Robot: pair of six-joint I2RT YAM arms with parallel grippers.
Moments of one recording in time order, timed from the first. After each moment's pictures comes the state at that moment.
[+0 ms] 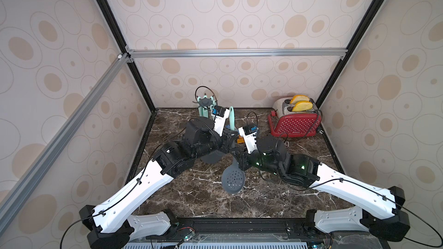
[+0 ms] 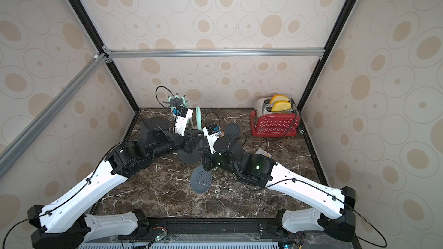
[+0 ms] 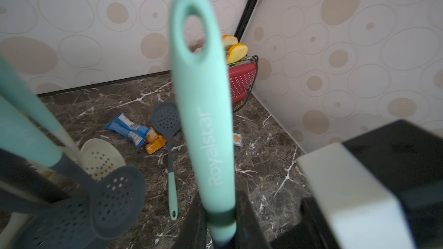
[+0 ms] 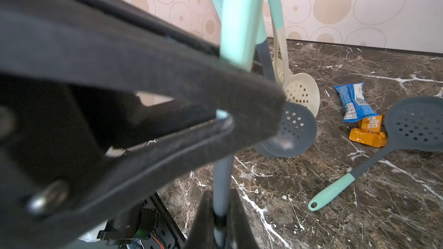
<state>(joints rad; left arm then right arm) -0.84 1.18 1.43 -0.61 -0.04 -0.37 1.20 1.23 1.28 -0.45 0.19 0.50</state>
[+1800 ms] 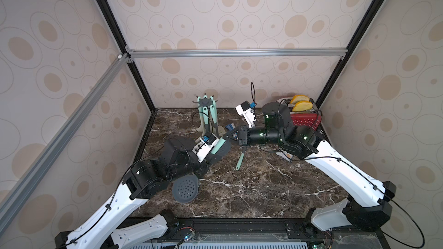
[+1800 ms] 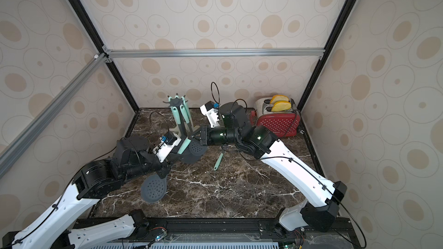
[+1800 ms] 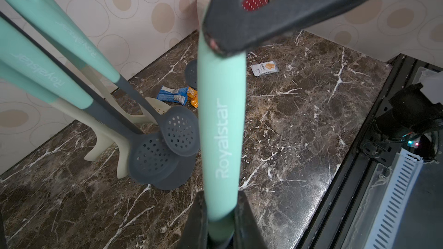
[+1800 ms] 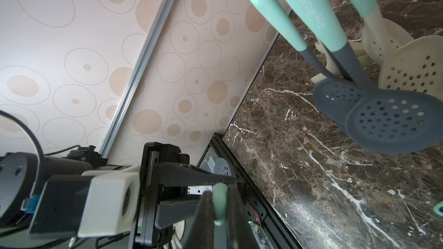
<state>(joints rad) -0.84 0.87 1.26 -0.93 -0.08 0.07 0.96 1.43 1.66 -0.63 -0.44 0.77</state>
